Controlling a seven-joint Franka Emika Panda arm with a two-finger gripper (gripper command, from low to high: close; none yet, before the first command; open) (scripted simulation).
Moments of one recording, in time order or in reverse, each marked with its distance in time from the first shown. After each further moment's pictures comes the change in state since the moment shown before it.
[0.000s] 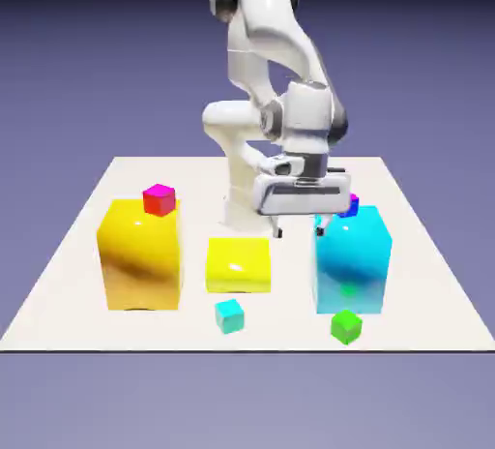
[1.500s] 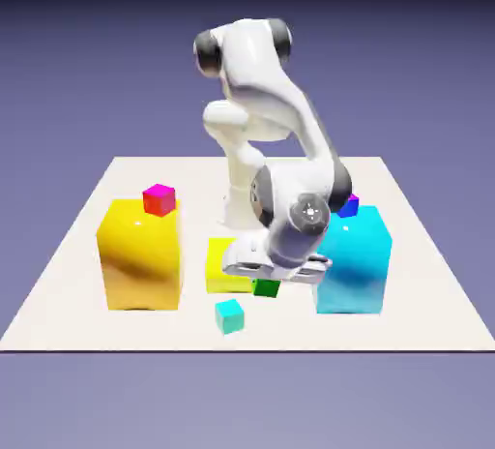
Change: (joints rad) arm -0.193 0.376 -0.027 0.449 0.010 -0.824 0.292
